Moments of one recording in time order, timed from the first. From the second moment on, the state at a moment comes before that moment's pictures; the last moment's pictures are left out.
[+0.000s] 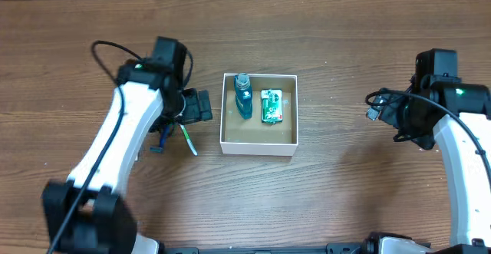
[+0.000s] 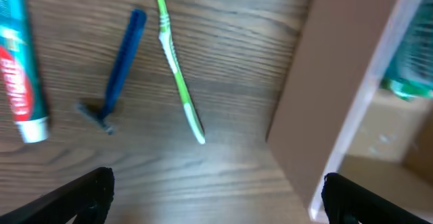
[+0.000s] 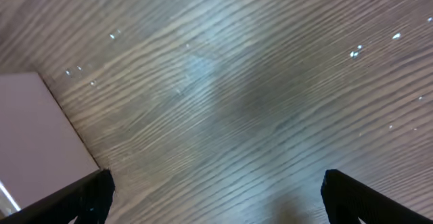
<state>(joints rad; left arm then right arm) -0.21 1.67 1.37 -1.15 0.07 -0.42 -0.12 1.40 1.27 -1.21 0.00 0.42</state>
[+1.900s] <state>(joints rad) -0.74 1.67 1.64 -1.01 -0.15 0.03 -0.12 1.40 1.27 -1.19 -0.01 0.41</state>
